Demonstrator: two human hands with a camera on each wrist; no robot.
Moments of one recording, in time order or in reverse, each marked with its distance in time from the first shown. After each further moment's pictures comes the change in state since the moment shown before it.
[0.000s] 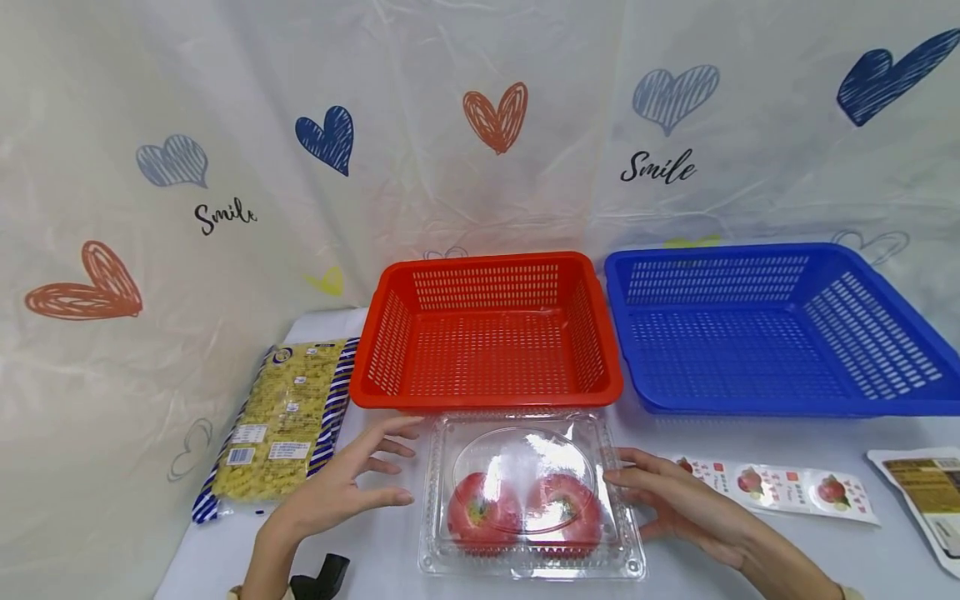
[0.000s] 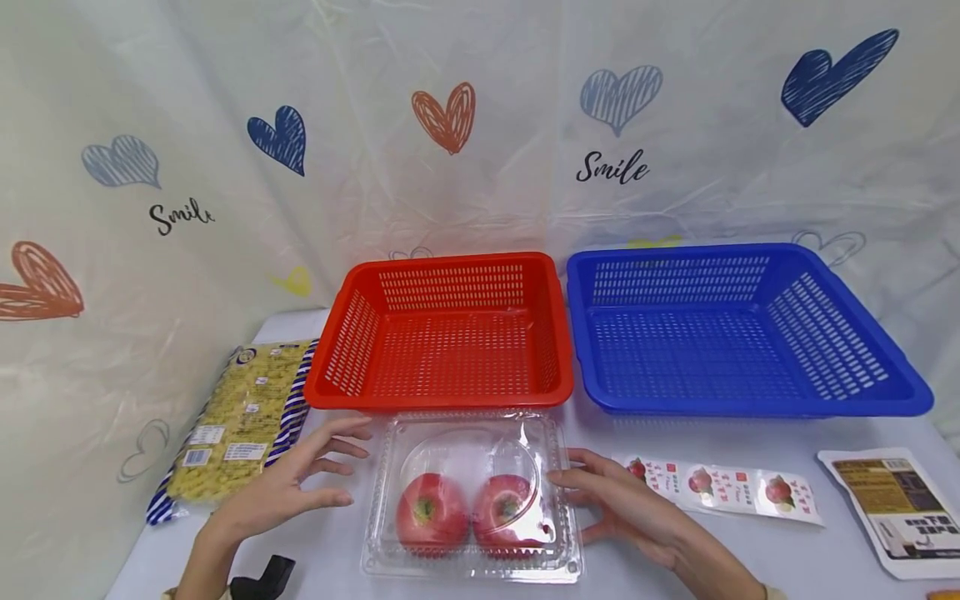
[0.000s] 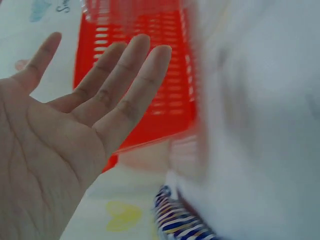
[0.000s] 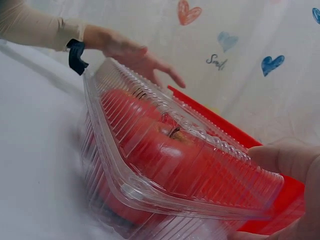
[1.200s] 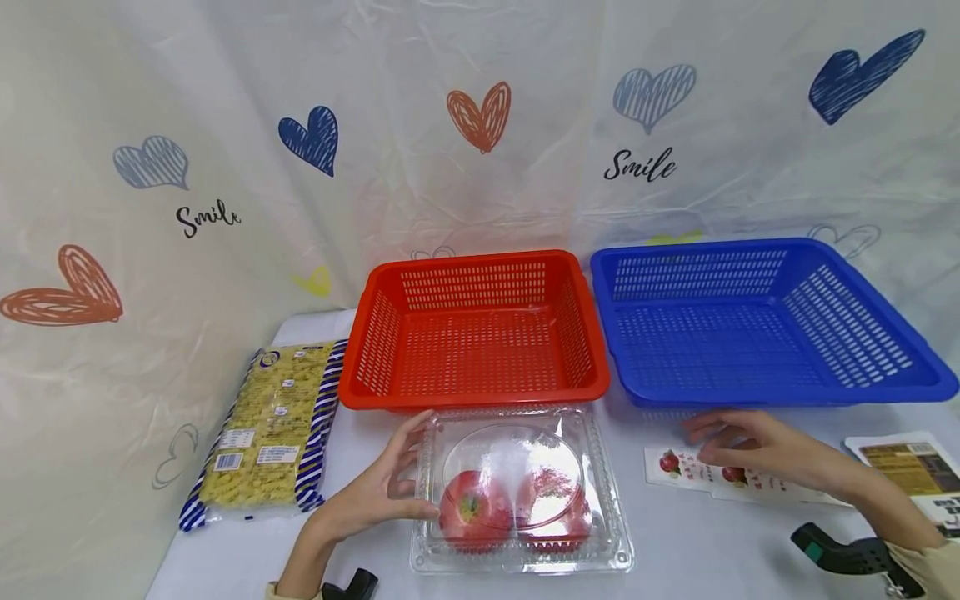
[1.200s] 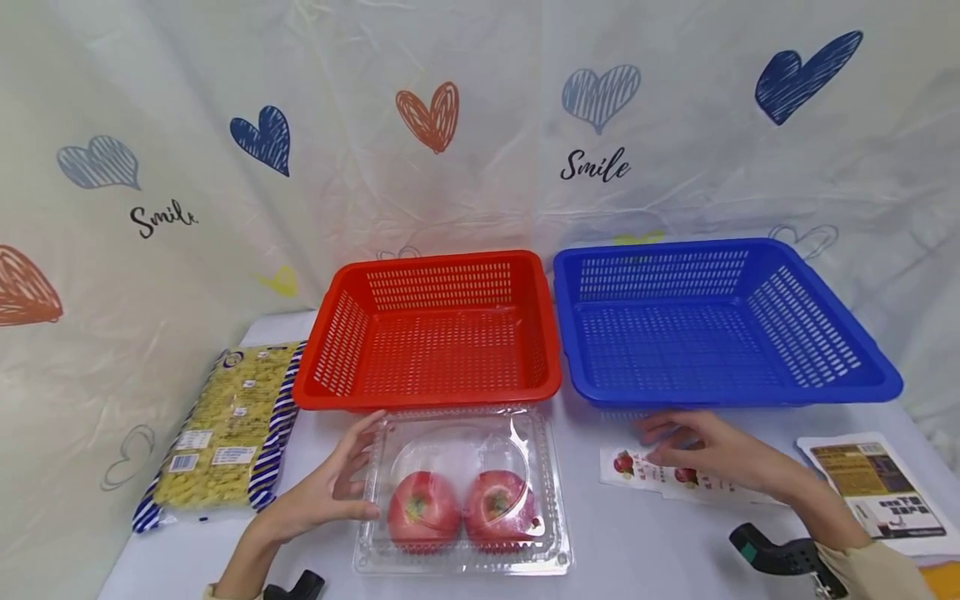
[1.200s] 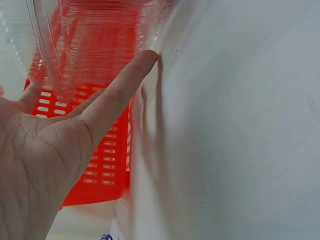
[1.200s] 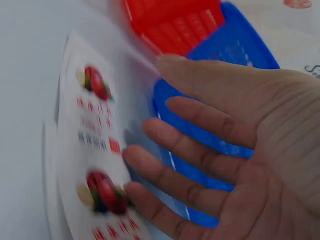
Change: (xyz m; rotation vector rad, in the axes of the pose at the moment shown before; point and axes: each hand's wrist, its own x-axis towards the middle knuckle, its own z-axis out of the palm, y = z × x) left_hand 0.022 -0.023 0.034 -0.299 -0.128 0.006; right_hand -0.036 -0.021 -0.126 -0.811 0.044 -0.378
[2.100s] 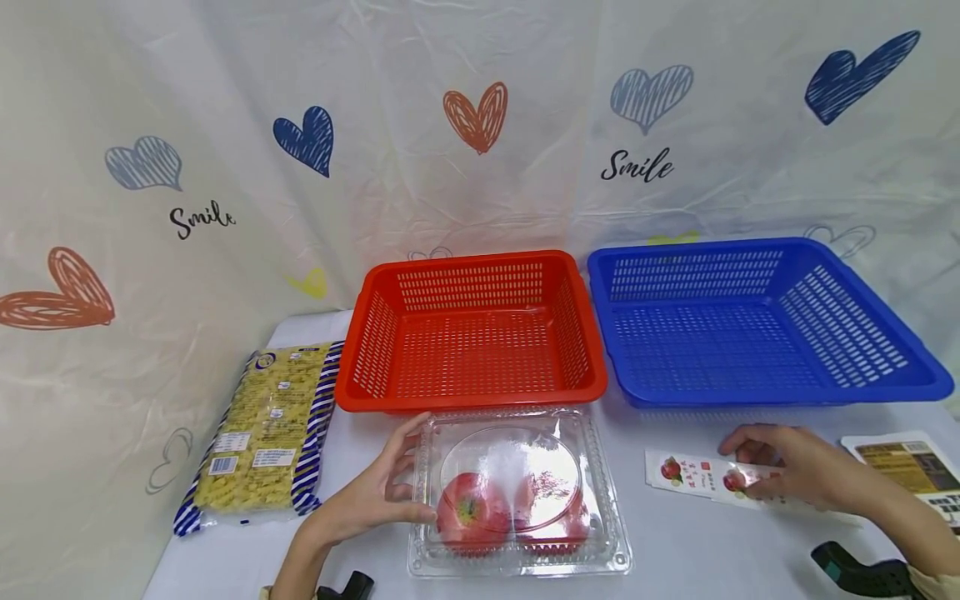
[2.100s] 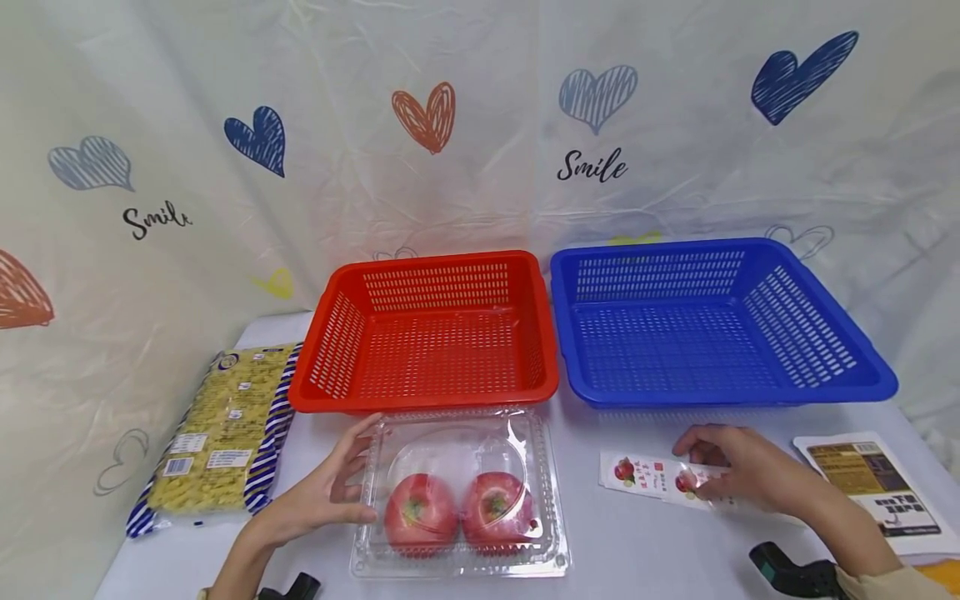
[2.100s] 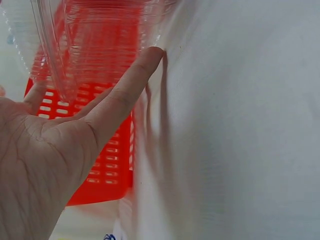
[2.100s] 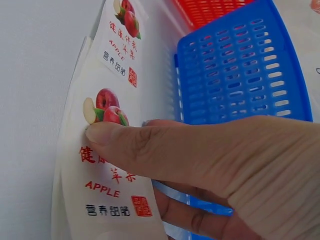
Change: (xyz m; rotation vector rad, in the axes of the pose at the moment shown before) left_hand 0.000 0.002 0.000 0.006 0.004 -0.029; right_hand -0.025 0.002 -0.011 -0.332 -0.015 0.263
